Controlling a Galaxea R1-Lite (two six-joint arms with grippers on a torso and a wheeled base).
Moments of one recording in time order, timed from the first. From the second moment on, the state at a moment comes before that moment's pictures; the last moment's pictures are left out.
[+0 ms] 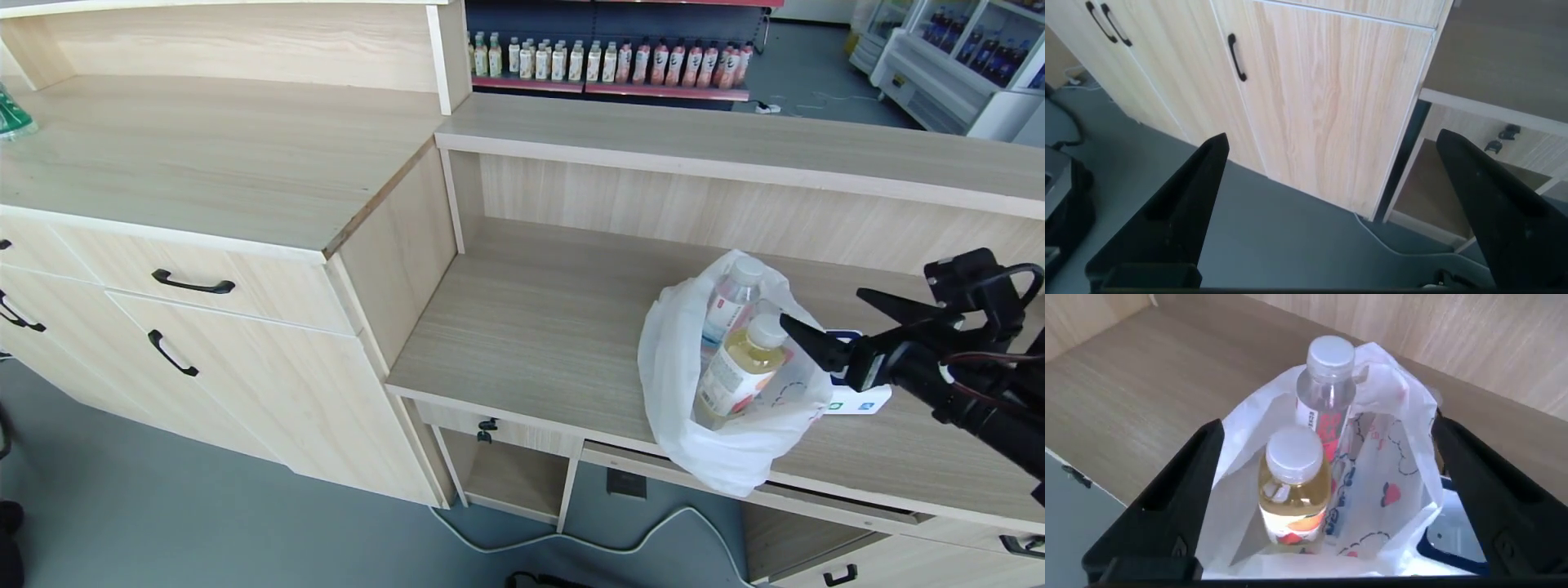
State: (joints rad) left arm 0.00 0.00 0.00 -0.05 0.21 0.01; right arm 0.00 1.62 -0.38 -1.30 0.26 -0.19
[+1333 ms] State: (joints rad) left arm 0.00 0.00 0.00 -0.05 0.21 0.01; right arm -0.21 0.78 -0.08 -0.59 0.04 0.01
